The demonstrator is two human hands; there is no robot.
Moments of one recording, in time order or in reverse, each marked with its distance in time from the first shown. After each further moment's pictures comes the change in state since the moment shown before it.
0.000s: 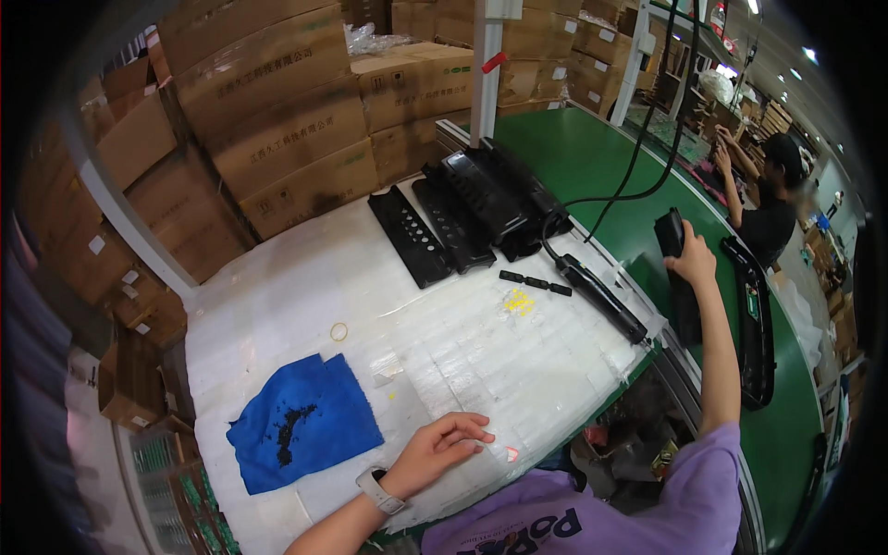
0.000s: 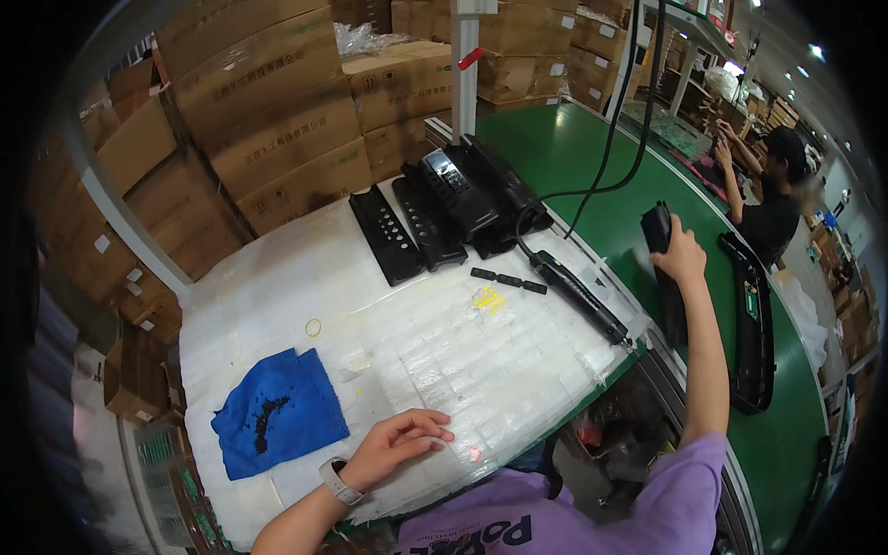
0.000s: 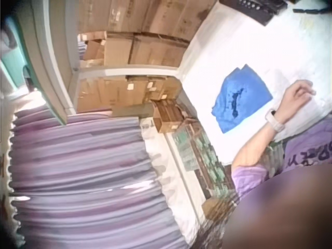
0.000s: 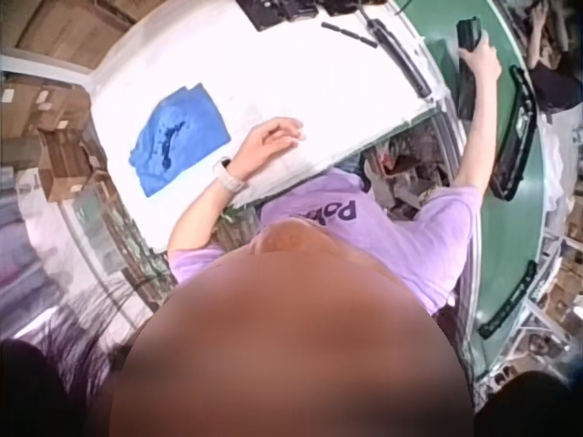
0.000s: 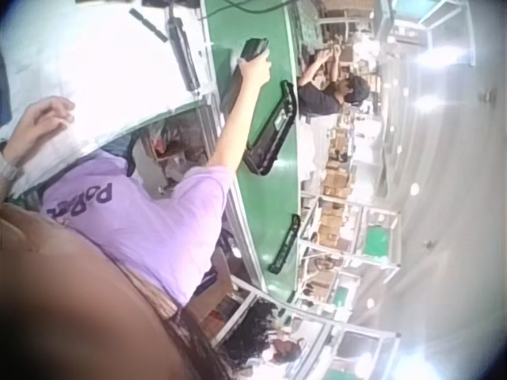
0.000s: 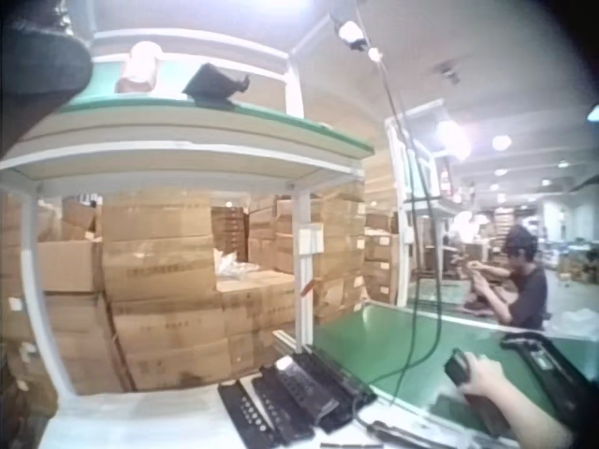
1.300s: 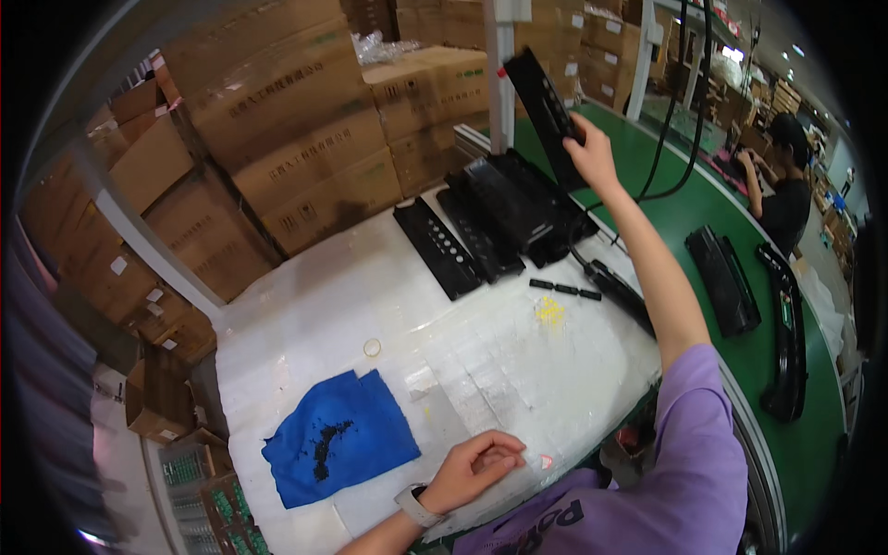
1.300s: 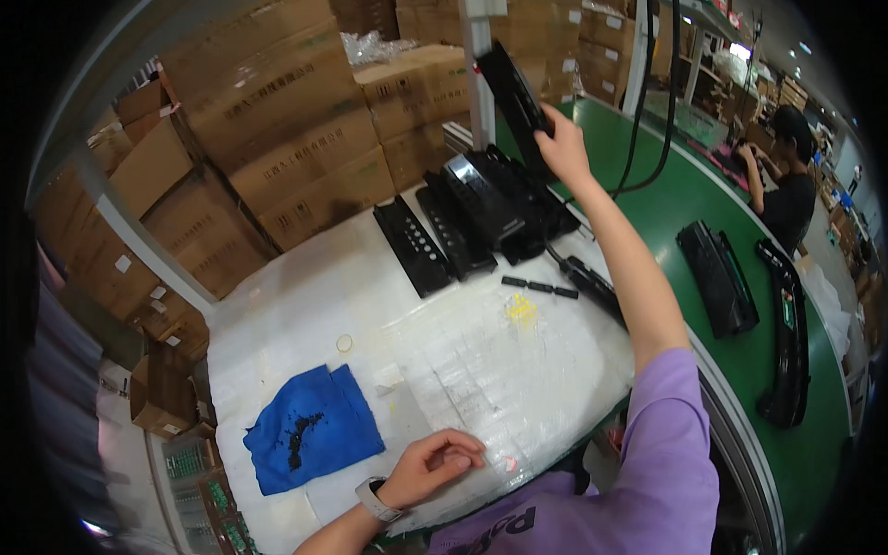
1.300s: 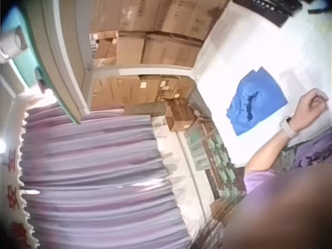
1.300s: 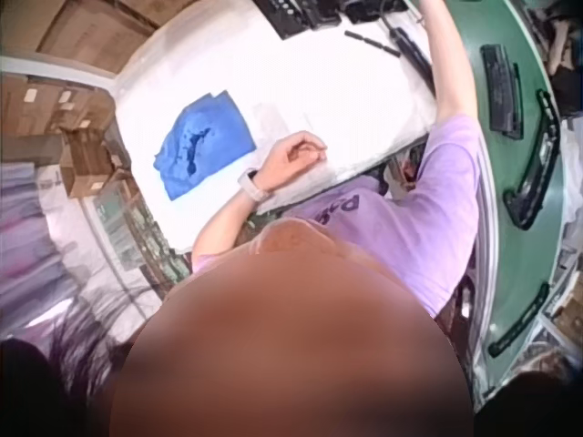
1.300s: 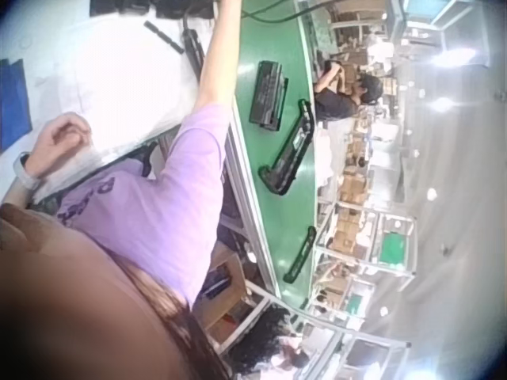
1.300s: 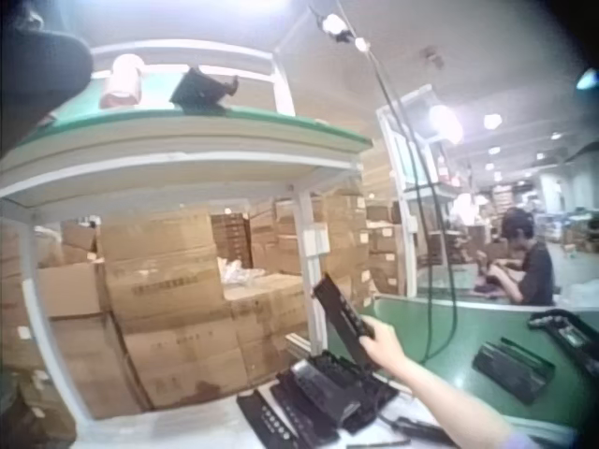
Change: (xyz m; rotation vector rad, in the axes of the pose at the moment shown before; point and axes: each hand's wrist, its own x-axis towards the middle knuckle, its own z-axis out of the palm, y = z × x) left_hand -0.012 -0.009 -0.001 0.173 0.025 0.096; right_hand 0.087 -0.260 -0.014 1.165 0.399 -0.491
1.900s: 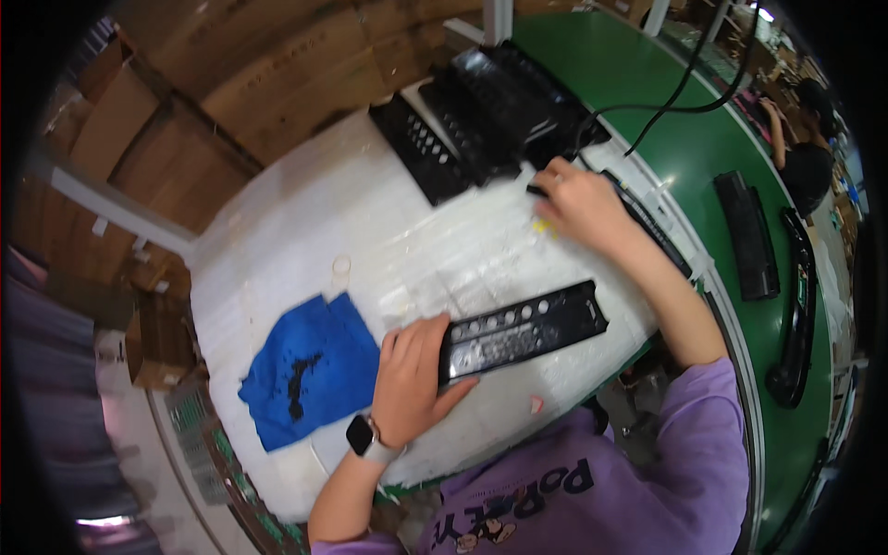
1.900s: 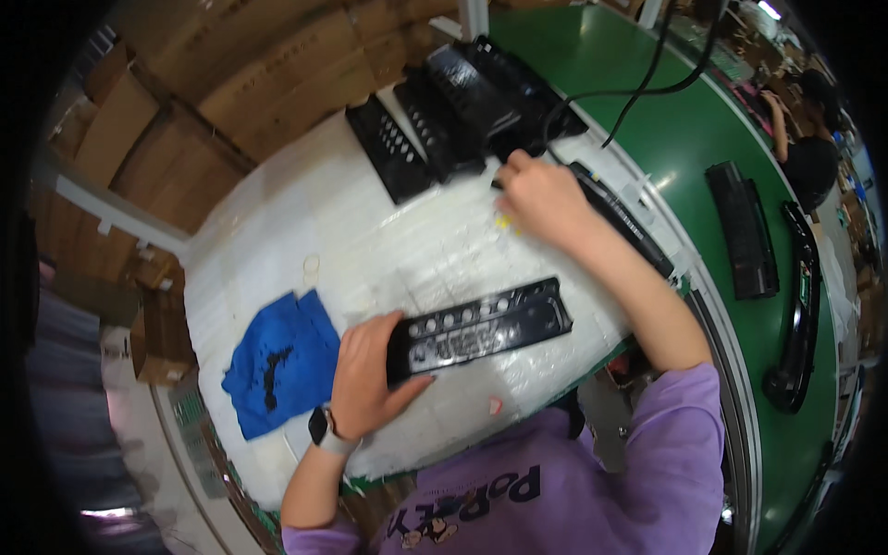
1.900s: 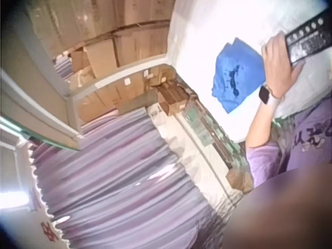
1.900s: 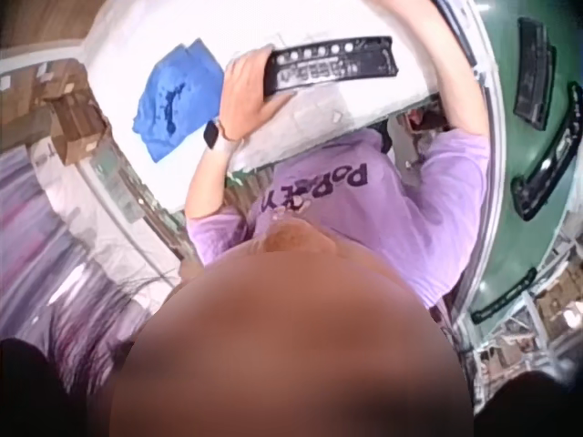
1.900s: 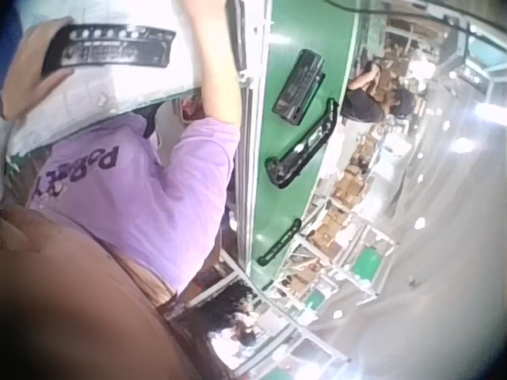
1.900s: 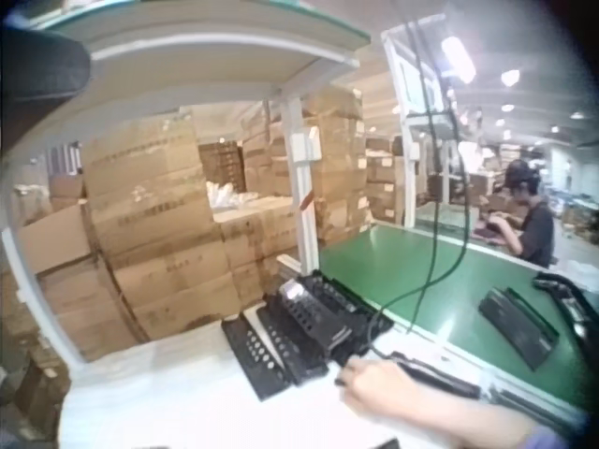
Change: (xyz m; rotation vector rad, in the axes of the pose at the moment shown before) left_hand 0.018 0.040 -0.016 1.306 0.332 0.207; right_hand -0.156 -0.088 -0.028 -0.493 -0.817 -0.179
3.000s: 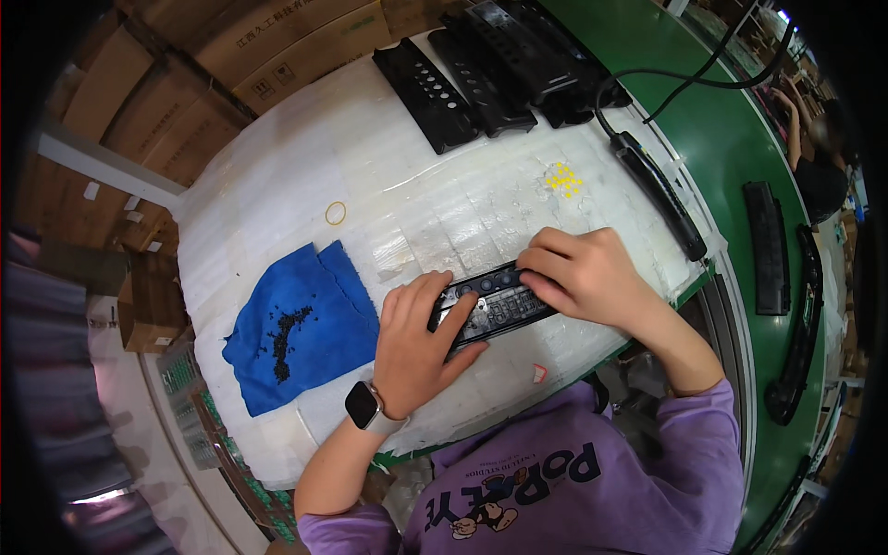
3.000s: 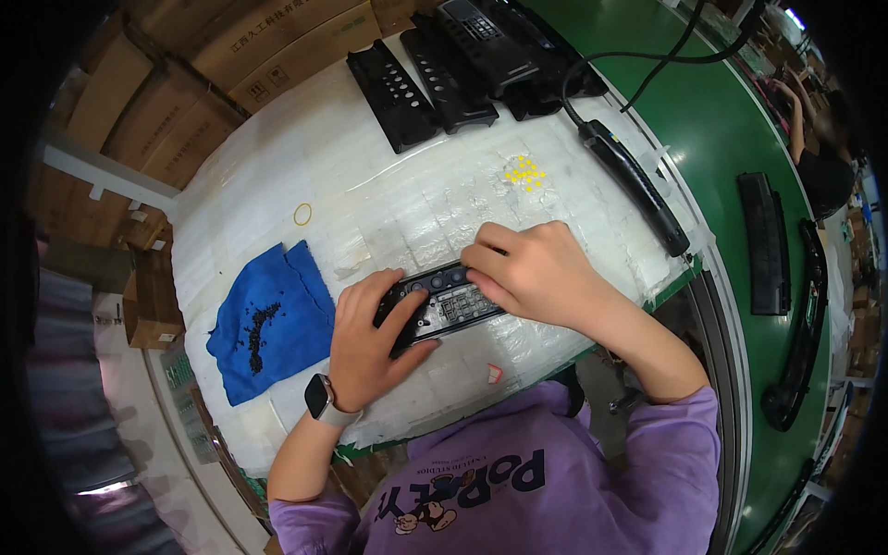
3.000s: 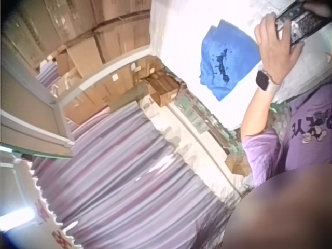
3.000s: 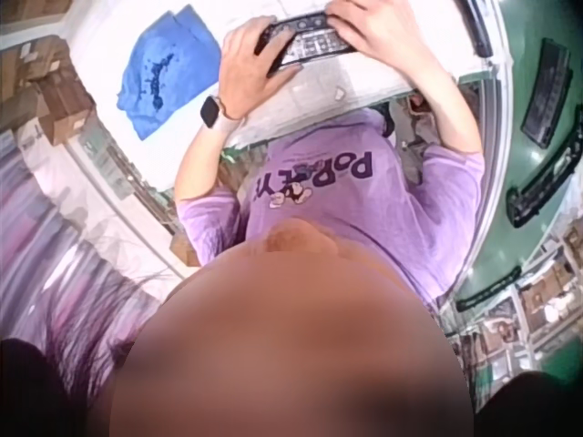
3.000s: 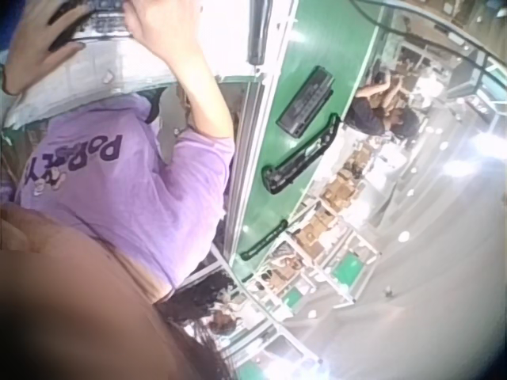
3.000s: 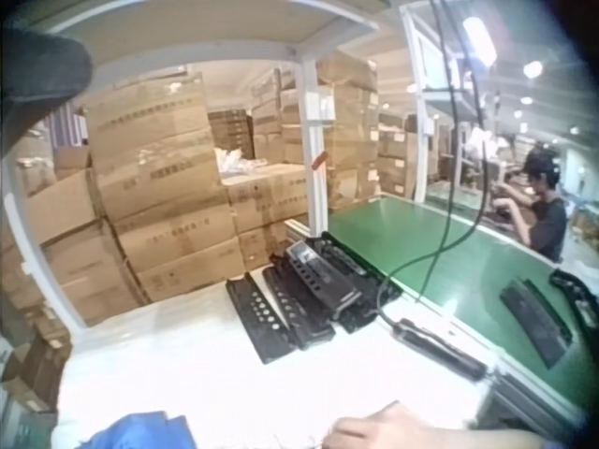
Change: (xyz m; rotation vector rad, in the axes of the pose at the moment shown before) left_hand -0.002 -0.003 0.012 0.038 0.066 0.100; right_hand -0.062 -0.073 -0.026 0.479 -0.068 -0.255
